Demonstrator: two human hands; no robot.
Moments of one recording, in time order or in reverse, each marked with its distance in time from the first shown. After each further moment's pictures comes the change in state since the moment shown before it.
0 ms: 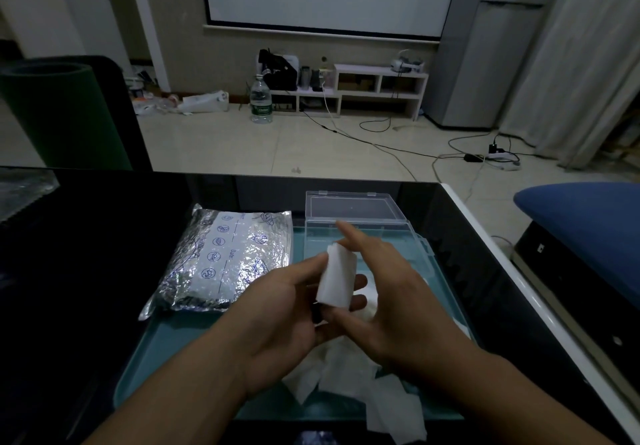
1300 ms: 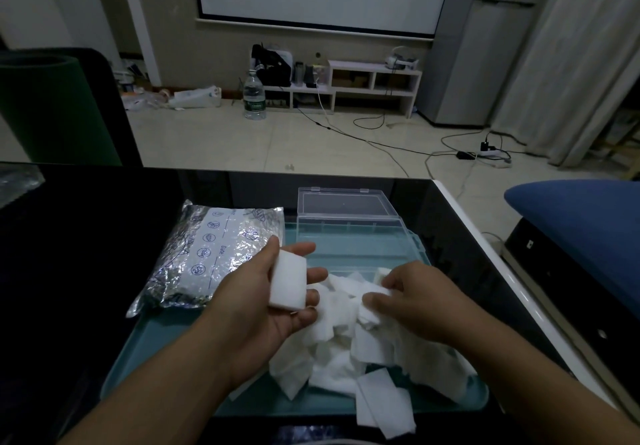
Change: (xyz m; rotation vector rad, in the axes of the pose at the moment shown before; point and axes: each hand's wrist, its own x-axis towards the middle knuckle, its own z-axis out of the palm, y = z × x) left_hand 0.002 0.002 -0.006 -0.118 0.133 0.090; right_hand 0.003 0.051 -0.016 -0.159 -0.300 0.608
